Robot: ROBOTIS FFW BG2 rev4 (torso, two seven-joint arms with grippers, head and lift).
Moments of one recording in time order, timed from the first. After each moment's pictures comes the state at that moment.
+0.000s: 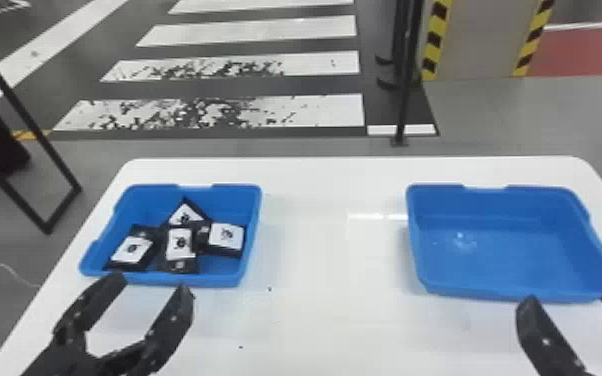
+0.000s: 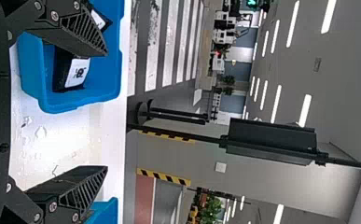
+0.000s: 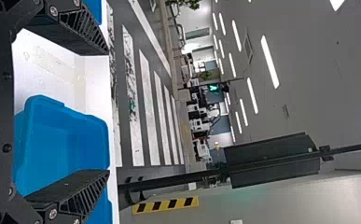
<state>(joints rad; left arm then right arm) 0.95 0.00 0.30 -2.47 0.32 0.10 -0.38 0.95 -0.05 -0.09 -2.40 -0.27 -0.05 0.32</state>
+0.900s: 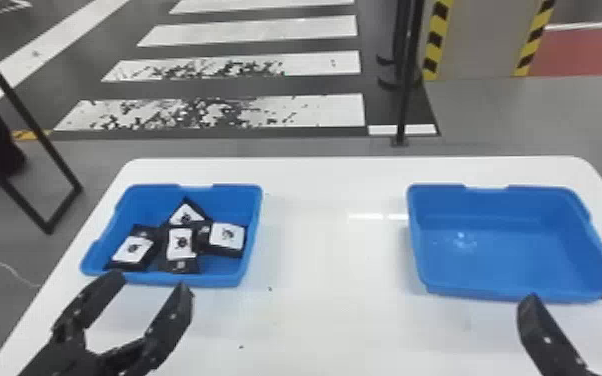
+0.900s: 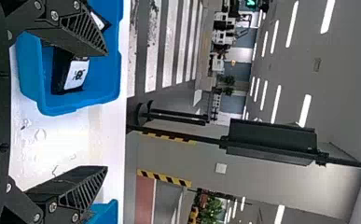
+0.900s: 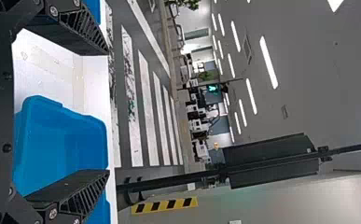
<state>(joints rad) 0.94 0.00 0.31 -2.47 0.31 0.11 -0.38 0.94 -0.05 -0.09 -2.40 -0.28 -0.05 0.32</state>
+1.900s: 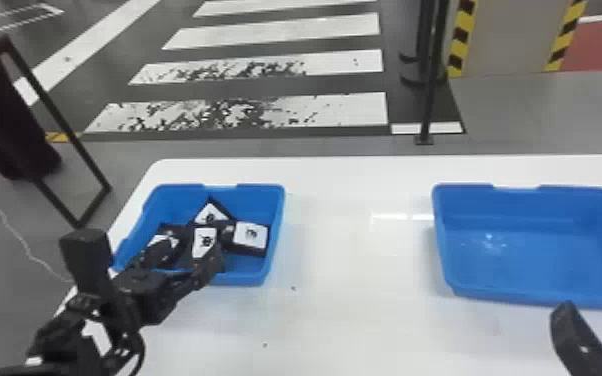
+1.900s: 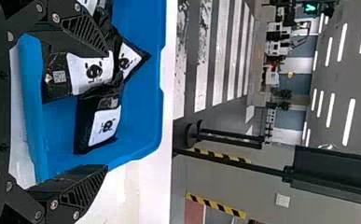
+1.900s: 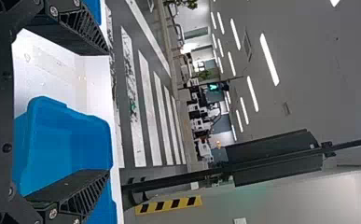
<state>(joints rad) 0.41 0.09 0.36 -2.17 0.16 0.59 -0.41 0.94 -0.05 -0.09 -2.39 -0.30 -0.05 0.32</state>
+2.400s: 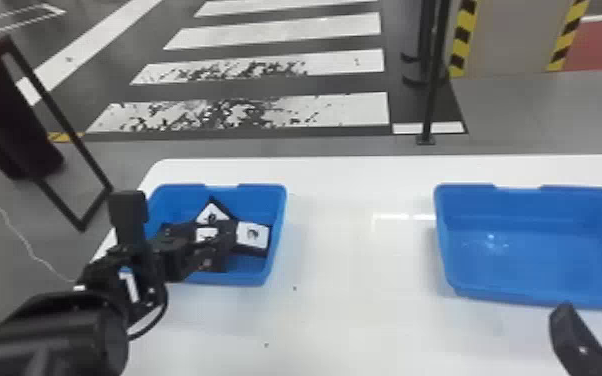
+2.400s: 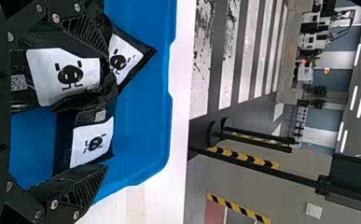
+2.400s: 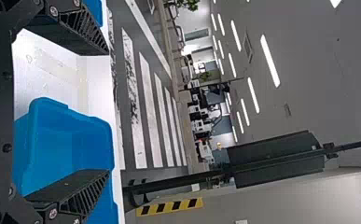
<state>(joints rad) 0.12 0.15 0.30 -1.90 0.11 0.73 -0.44 0.93 -0.05 -0.09 -2.37 -0.30 -0.05 0.33</state>
